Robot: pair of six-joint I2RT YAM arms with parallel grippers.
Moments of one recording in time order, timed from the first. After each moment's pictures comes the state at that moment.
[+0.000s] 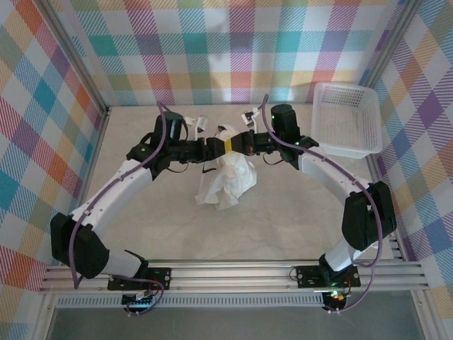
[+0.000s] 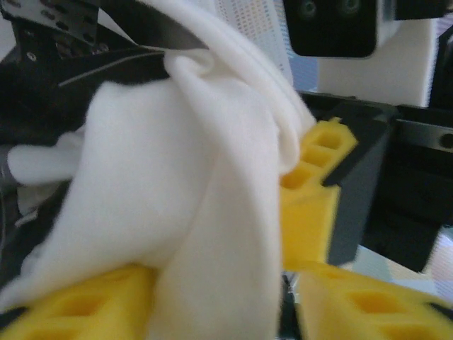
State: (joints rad) left arm -0.46 1.41 1.27 -0.43 0.63 -0.63; right arm 0.48 1.61 1.27 -0.09 -0.97 0.68
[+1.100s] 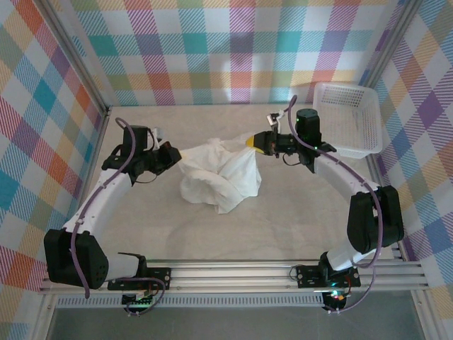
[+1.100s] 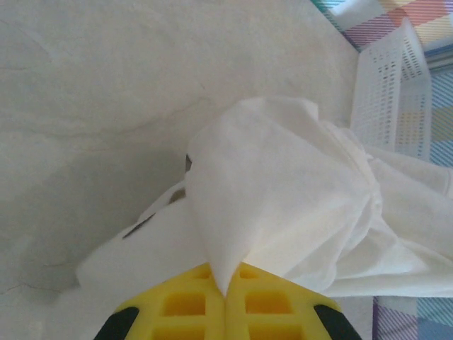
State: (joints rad) left arm -0.15 1.29 1.06 -0.54 0.45 -0.67; right arm 0.30 1.56 1.11 0.05 -1.08 0.86
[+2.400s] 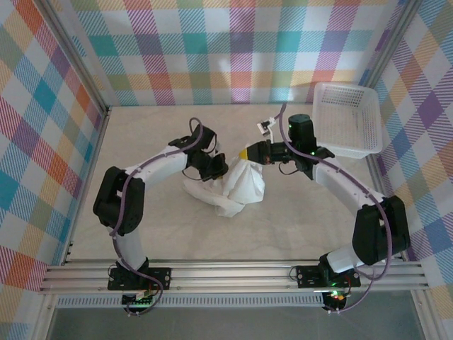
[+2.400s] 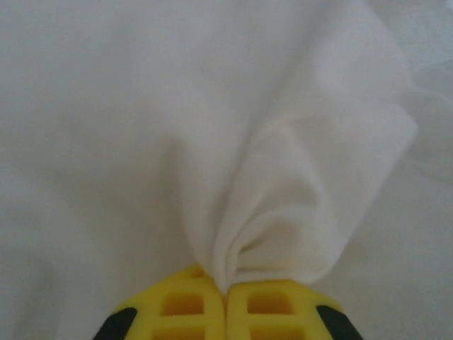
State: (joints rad) left arm -0.50 1.81 1.32 -0.61 0.45 -0.75; right arm 0.38 1.46 1.07 -0.11 -1.05 0.59
